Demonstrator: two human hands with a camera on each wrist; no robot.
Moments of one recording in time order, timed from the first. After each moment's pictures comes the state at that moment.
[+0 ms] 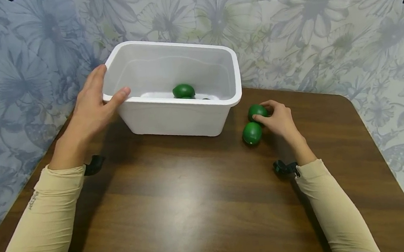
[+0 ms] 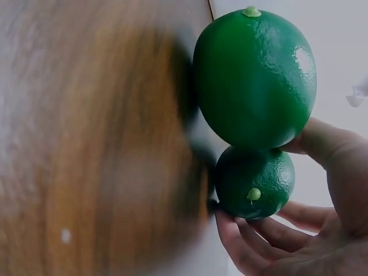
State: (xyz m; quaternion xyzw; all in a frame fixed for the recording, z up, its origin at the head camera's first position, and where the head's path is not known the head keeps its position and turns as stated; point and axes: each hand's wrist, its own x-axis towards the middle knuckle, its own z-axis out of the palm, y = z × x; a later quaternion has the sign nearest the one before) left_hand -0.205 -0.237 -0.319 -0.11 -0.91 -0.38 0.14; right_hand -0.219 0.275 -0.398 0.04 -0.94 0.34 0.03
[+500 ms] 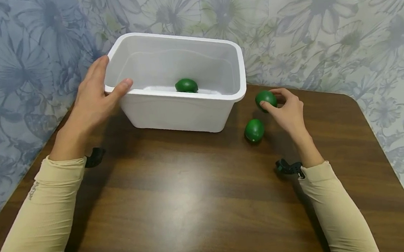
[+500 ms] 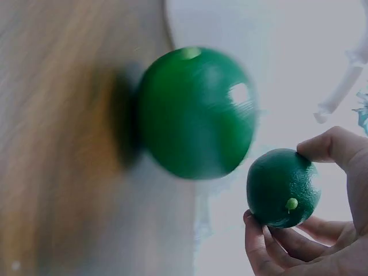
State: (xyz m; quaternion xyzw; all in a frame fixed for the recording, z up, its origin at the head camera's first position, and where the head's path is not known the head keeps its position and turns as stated) left_hand -0.203 -0.237 -0.318 -0.11 -0.91 -0.38 0.15; right_hand -0.208 0.260 -0.375 0.01 -0.91 0.40 0.13
